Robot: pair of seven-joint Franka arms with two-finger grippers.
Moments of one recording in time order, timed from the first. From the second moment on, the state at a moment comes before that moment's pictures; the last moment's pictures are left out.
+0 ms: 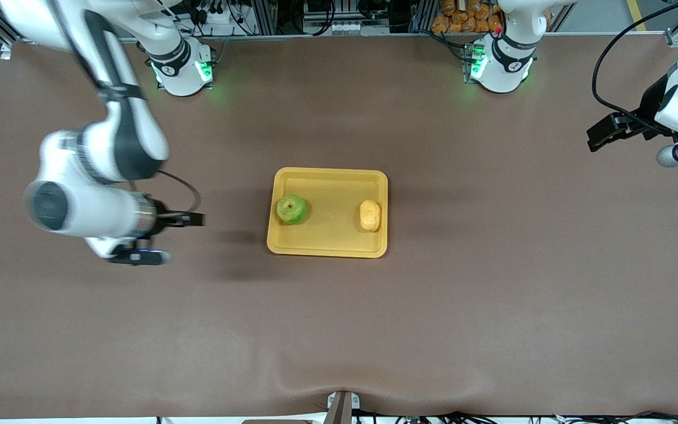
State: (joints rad) left arm 0.24 0.01 -0.39 -1.50 0.13 1.45 -0.32; right arm 0.22 0.35 -0.09 -1.63 0.21 1.77 0.12
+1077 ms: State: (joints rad) left arm 0.08 -0.01 -0.15 -1.50 0.12 1.43 -0.09; right arm 0.01 -0.04 -0.10 -1.66 0.03 1.62 -0.02
